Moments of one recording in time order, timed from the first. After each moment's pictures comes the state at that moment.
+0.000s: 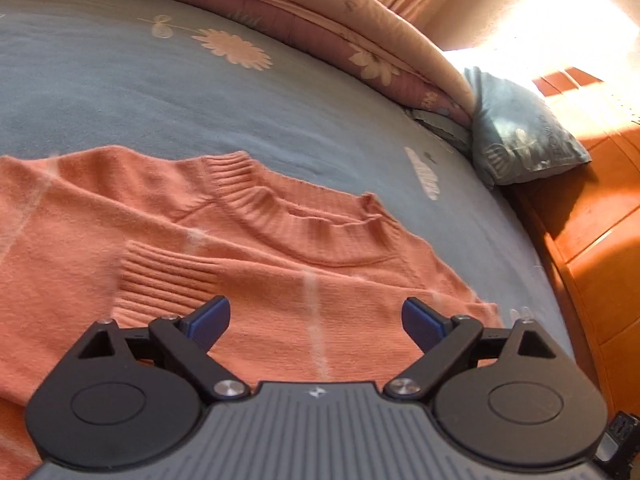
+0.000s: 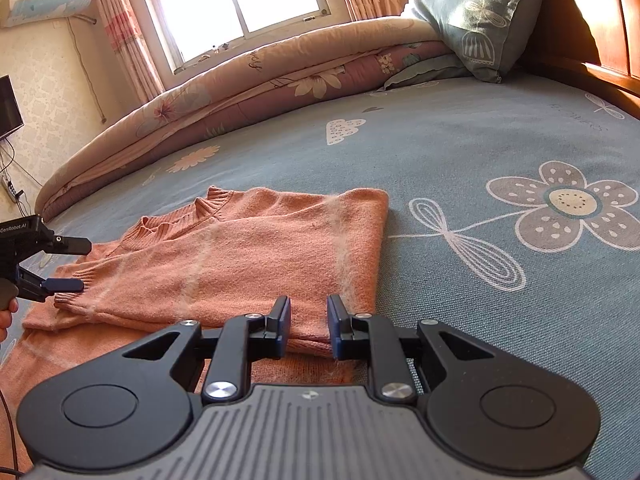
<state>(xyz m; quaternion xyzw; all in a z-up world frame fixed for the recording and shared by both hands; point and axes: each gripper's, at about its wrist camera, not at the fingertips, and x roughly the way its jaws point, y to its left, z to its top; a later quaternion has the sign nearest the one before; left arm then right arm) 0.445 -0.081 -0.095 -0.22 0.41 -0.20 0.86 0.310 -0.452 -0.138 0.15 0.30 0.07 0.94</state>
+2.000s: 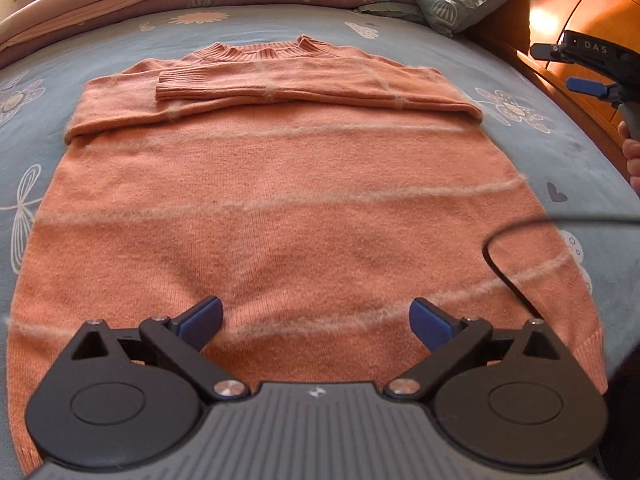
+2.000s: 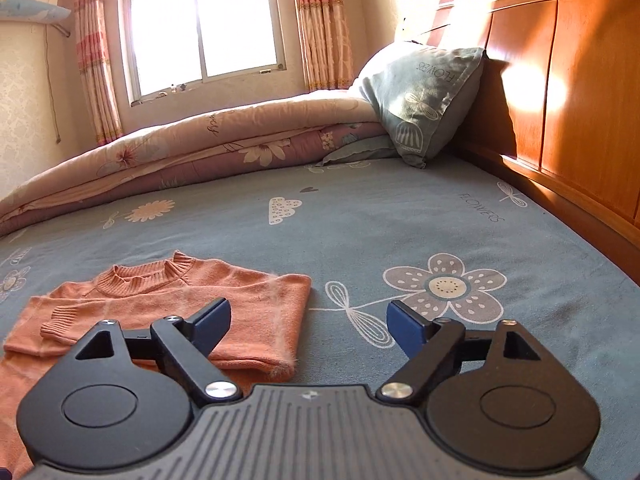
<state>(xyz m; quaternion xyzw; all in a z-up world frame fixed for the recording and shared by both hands) 0.173 -0.113 -0.107 0.00 0.45 -0.15 0.88 0.228 -0.455 -0.044 0.09 0.23 -0.03 0.97</state>
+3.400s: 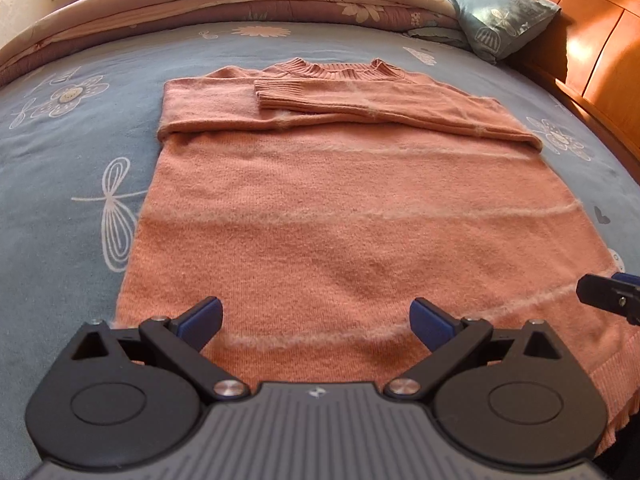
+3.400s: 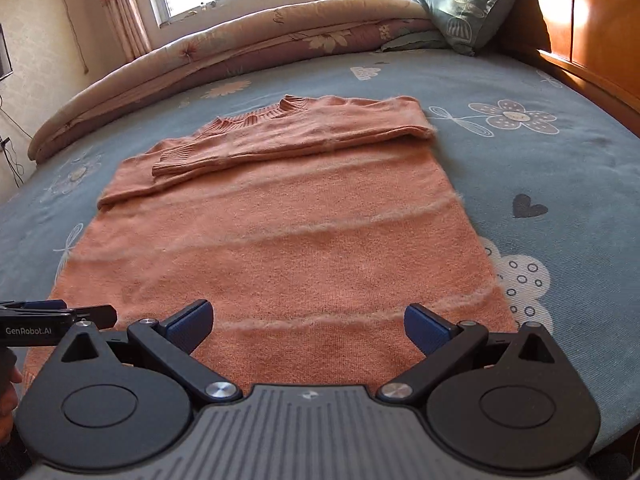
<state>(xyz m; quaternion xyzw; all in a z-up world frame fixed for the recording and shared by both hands) 0.186 -0.044 -0.116 0.01 0.42 -0.10 0.90 0.112 -0.299 -0.107 0.11 0.37 0.01 0.92</state>
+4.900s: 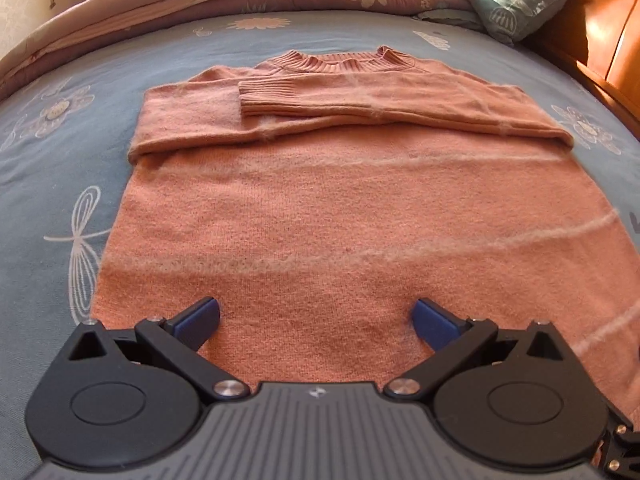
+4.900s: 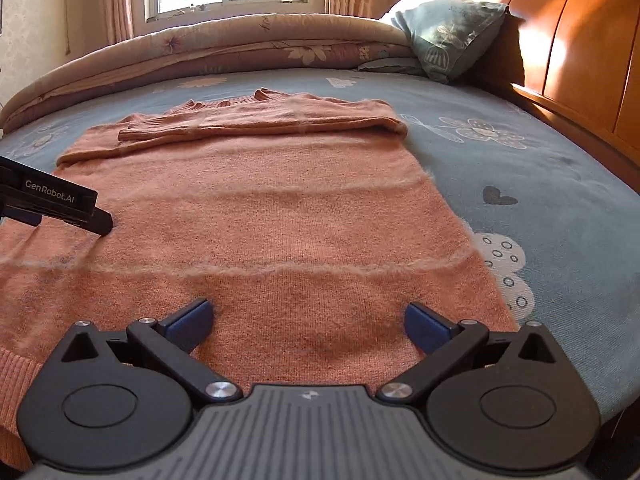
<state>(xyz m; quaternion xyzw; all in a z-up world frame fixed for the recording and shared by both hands) 0.226 -0.066 -0.124 0.01 0.44 -0.08 0.90 0.081 -0.282 -0.149 0.03 0.33 -0.06 0.94</state>
